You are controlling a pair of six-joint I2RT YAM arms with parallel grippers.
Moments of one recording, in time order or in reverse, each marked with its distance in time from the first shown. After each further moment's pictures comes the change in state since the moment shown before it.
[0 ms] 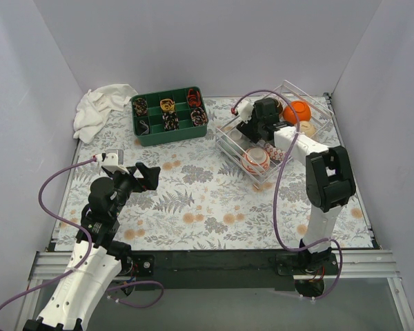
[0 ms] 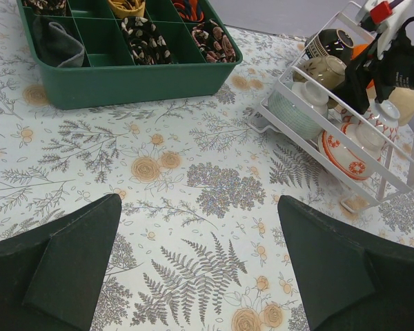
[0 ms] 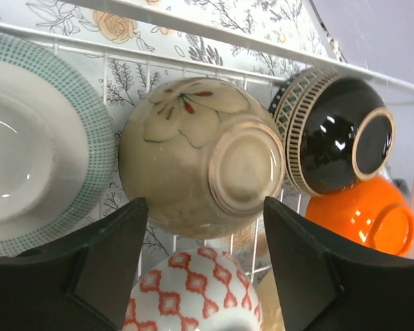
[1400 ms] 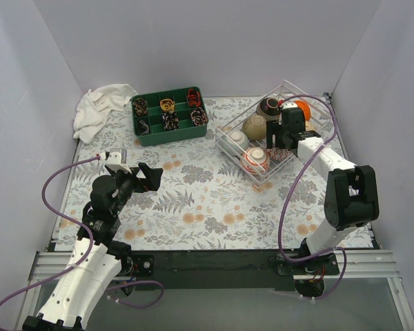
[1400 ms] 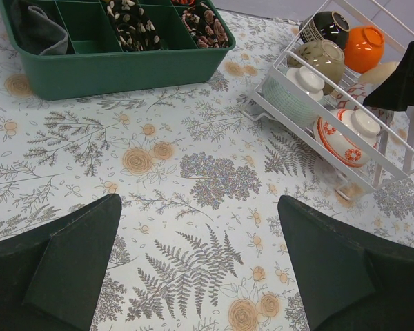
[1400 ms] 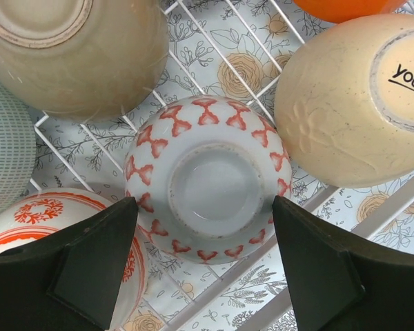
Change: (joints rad) left arm 0.000 0.032 0.000 0.001 0.048 0.000; right arm -0.150 -0.249 -0.235 -0.108 0.123 0.763
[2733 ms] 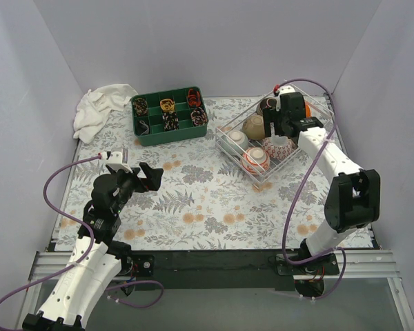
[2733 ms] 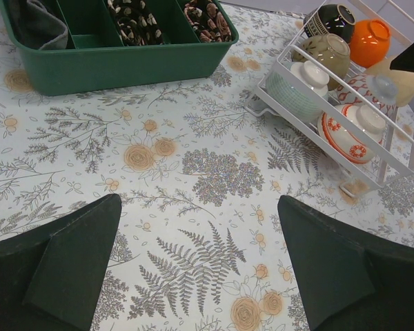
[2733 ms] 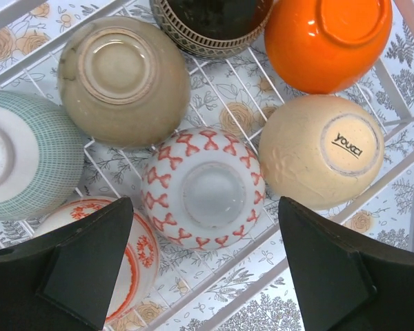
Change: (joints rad) left arm 0.000 0.018 0.000 0.000 0.001 0.007; right arm 0.032 -0.021 0.192 -0.145 0.007 -0.073
